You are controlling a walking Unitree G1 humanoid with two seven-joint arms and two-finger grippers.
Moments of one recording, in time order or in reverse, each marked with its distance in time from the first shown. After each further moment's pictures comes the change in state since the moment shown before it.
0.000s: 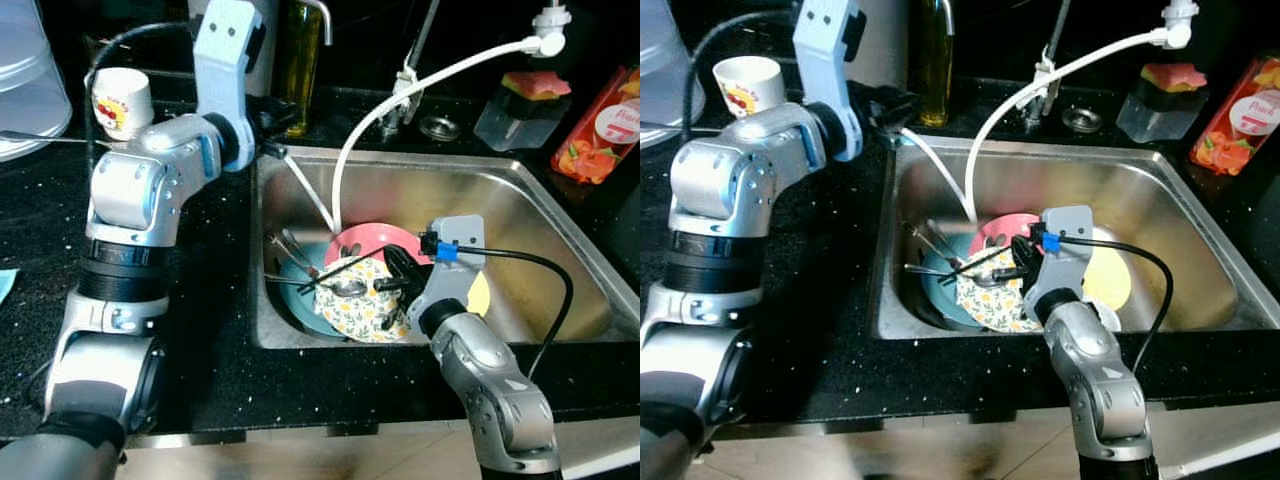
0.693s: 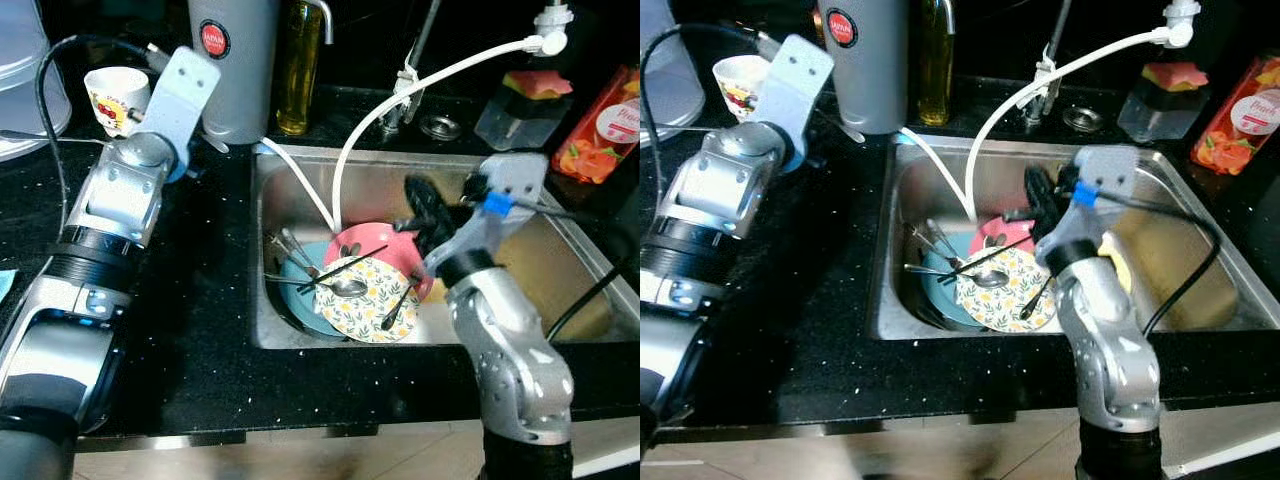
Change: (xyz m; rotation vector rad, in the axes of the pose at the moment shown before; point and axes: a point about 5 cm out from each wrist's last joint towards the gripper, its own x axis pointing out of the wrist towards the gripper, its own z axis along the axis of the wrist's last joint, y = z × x) left arm 0.003 0.050 -0.049 0.292 0.284 0.340; right arm 0.002 0.002 0.075 0.004 -0.351 -0.007
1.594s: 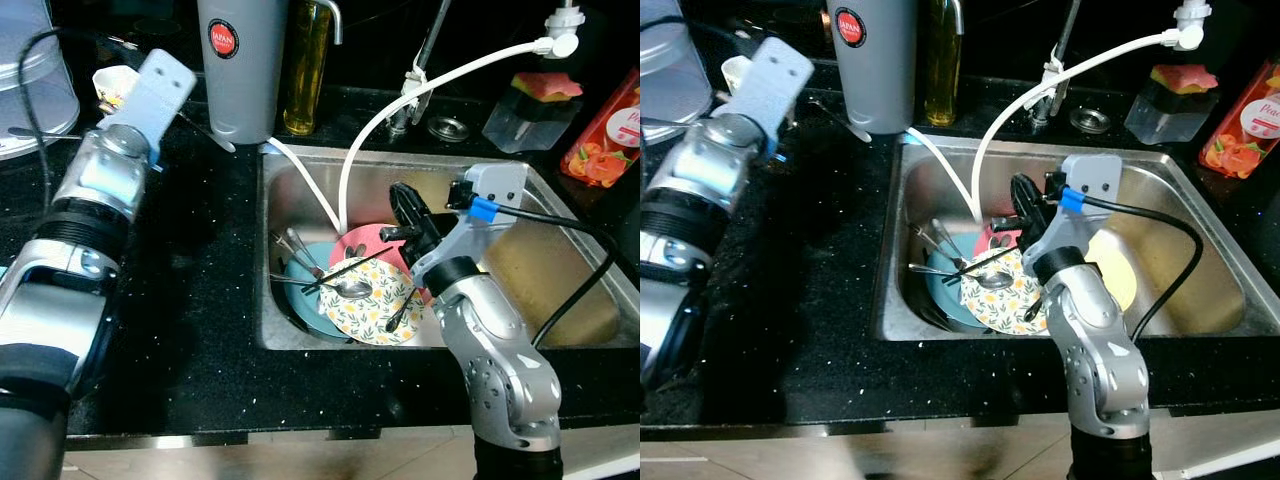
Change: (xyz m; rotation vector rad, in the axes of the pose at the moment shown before) left arm 0.021 0.015 -0.008 0.267 0.043 0.032; right arm -0.009 0.018 -0.030 0.051 0.142 0.062
